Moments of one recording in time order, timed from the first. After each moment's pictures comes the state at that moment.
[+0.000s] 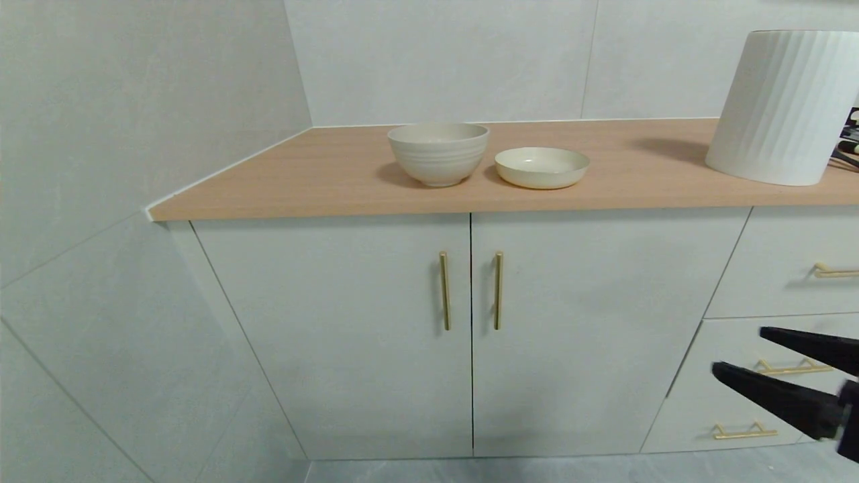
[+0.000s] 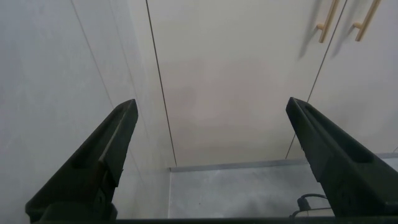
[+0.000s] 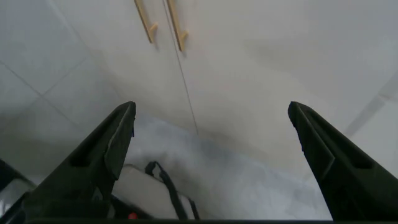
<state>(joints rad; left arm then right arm) 0.00 0.00 0.00 0.01 -0.05 0.02 0.32 1.07 -0.41 -0.41 0.21 0.05</state>
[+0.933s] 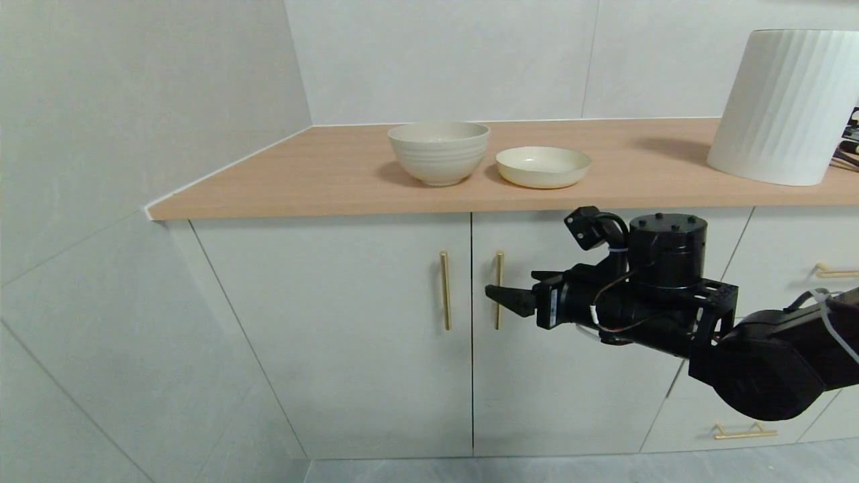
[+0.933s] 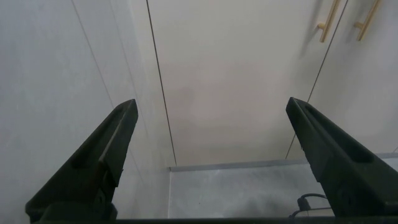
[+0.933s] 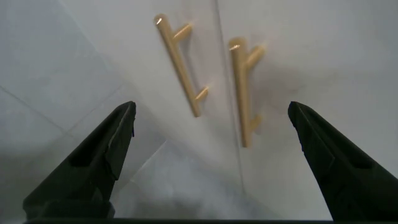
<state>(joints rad) 0.00 0.00 0.00 0.01 -0.05 0.02 0.57 1.89 -0.88 -0.82 0.18 0.20</state>
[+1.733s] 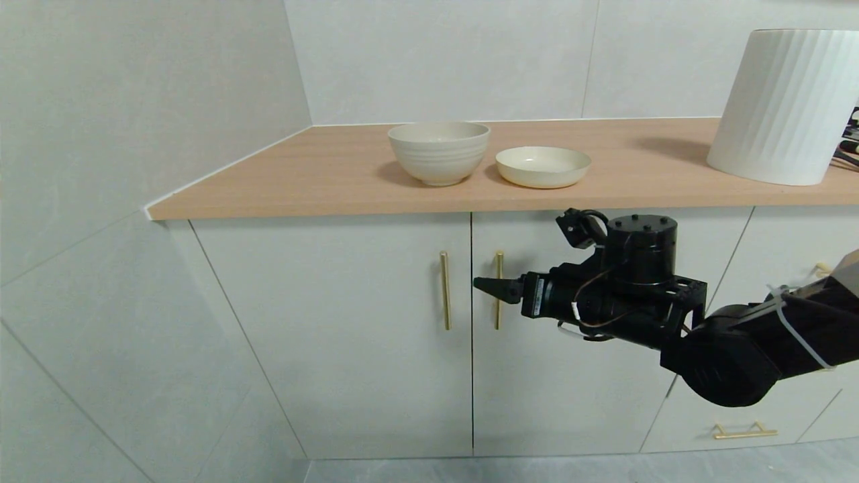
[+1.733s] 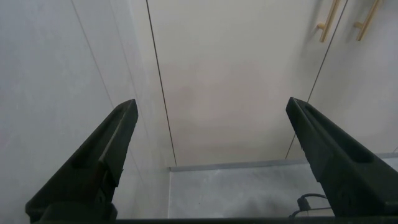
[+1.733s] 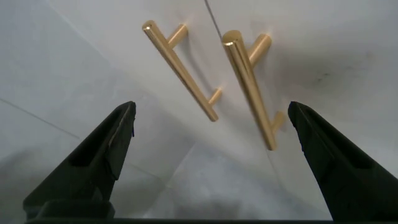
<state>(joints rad) 0.00 0.00 0.00 0.01 -0.05 0.02 0.58 1.96 -0.95 -0.82 0.23 0.41</state>
